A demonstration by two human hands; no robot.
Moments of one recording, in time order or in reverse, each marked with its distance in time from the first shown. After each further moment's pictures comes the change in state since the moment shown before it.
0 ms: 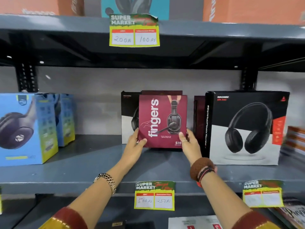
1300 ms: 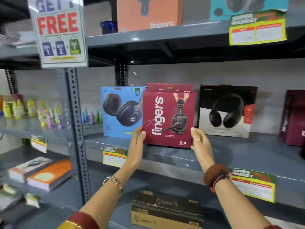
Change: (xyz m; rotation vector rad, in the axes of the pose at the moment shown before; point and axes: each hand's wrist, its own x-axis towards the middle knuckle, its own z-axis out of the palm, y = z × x) left_hand -0.126 -0.010 -0.248 -0.033 0.335 0.026; right_hand -0.144 -0.056 0.203 0.195 -0.311 -0.071
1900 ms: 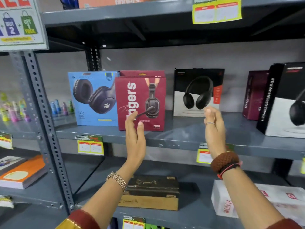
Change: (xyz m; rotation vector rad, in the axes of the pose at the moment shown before) left_hand -0.048 0.008 0.080 0.035 0.140 0.232; right_hand -0.030 -0.012 -0.093 0.041 0.357 -0.221
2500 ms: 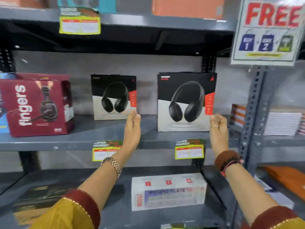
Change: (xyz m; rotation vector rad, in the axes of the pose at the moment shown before) left_hand -0.091 0.086 0.293 -0.138 -0.323 -0.201; right_hand 0.084 -0.011 -0.354 -0.232 0.294 0.008
